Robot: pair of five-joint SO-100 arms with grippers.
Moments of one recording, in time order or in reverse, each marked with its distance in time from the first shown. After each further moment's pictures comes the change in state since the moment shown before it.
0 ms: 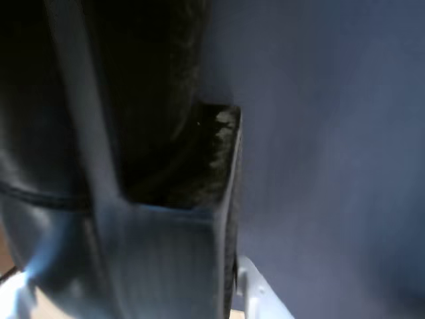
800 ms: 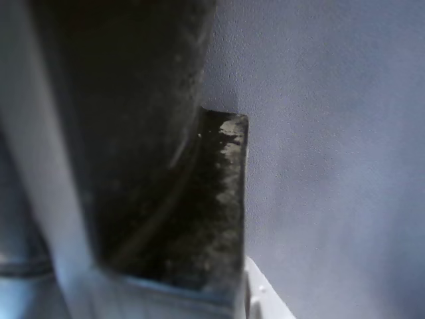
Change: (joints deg) arm 0 -0.9 -10.5 -0.5 -7.1 -1.3; arm 1 -0.4 -3.0 1.4 -3.0 0.1
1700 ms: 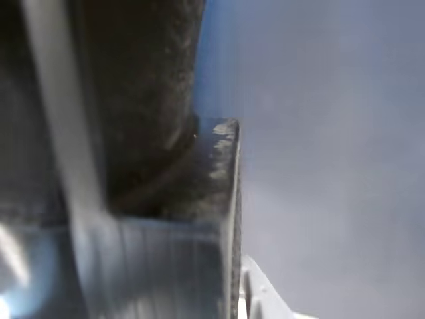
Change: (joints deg) arm 0 -3.3 20.0 -1.1 0.0 13.0; arm 1 2.7 8.6 -9.6 6.2 -4.2
